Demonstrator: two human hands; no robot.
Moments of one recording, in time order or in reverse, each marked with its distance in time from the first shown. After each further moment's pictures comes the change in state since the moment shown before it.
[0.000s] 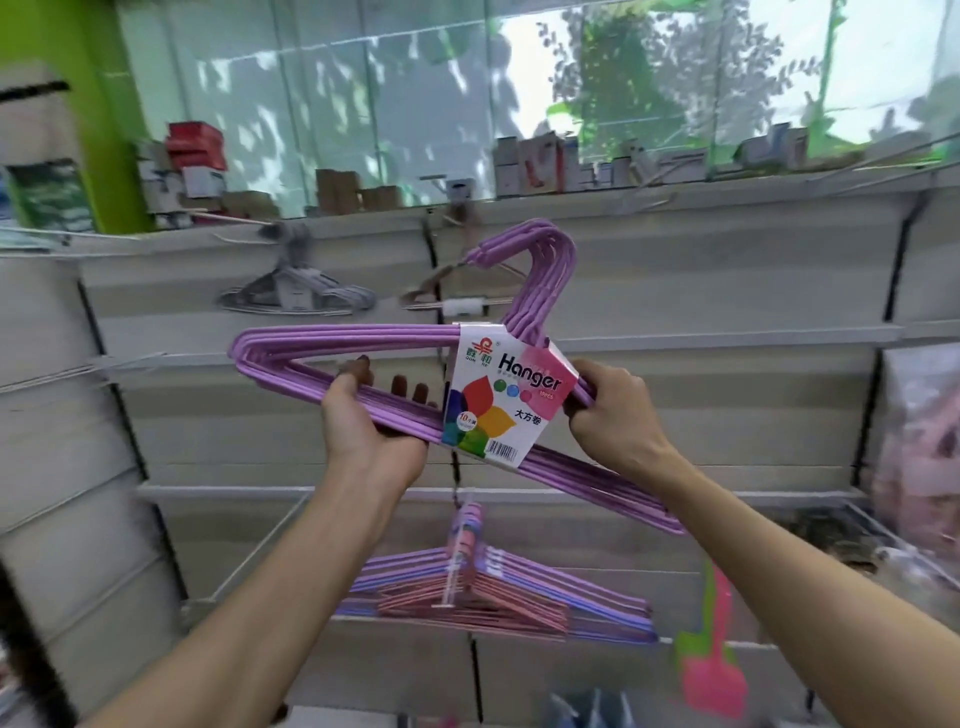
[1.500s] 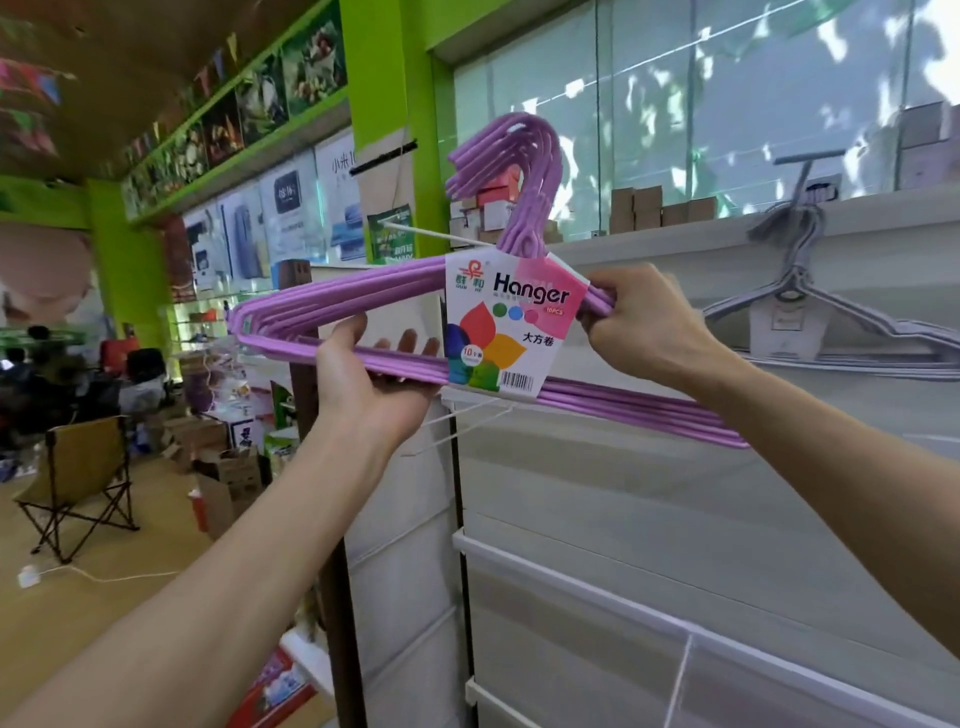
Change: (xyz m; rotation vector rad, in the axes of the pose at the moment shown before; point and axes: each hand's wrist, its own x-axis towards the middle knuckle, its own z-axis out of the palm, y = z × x) left_hand 0.275 0.535 -0.157 0.018 0.016 0.462; right_hand 0.265 -0.378 0.485 0.182 -0.126 -0.486
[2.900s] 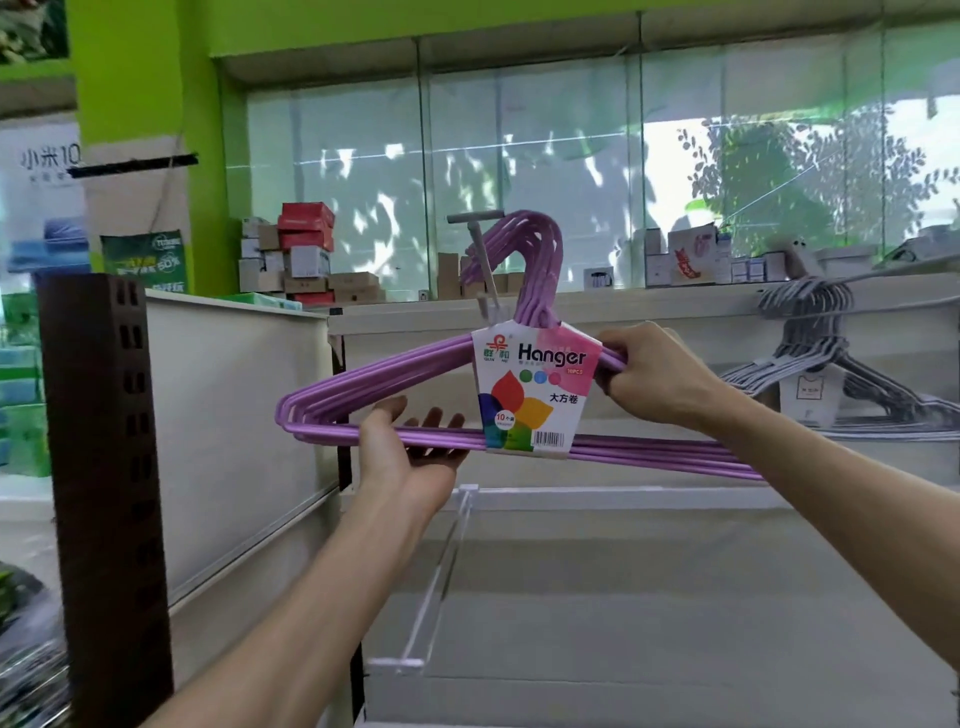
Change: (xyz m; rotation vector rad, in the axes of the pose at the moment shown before) left_hand 0.282 -0.003 -0.037 -0.064 -0.163 -0.511; right_hand 0.130 0.015 0.125 -0.456 0.094 0.288
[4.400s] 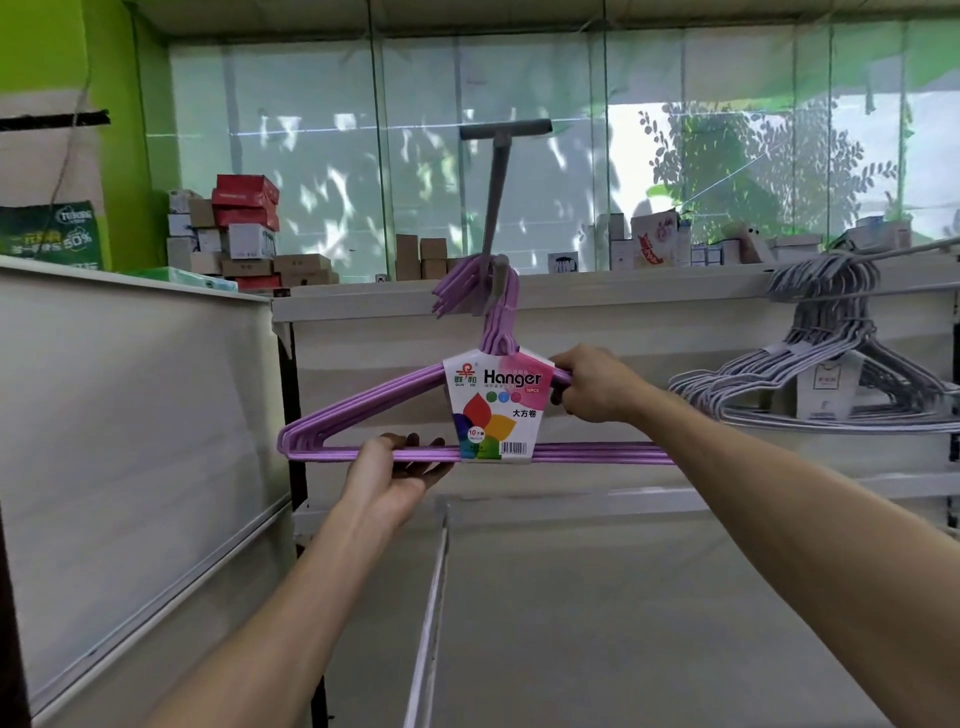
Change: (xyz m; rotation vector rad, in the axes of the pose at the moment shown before) left_hand 0.133 -0.004 -0.040 0.248 0.033 -0.102; right_hand 0.071 0.030 0.084 -0.114 -0.237 0.170
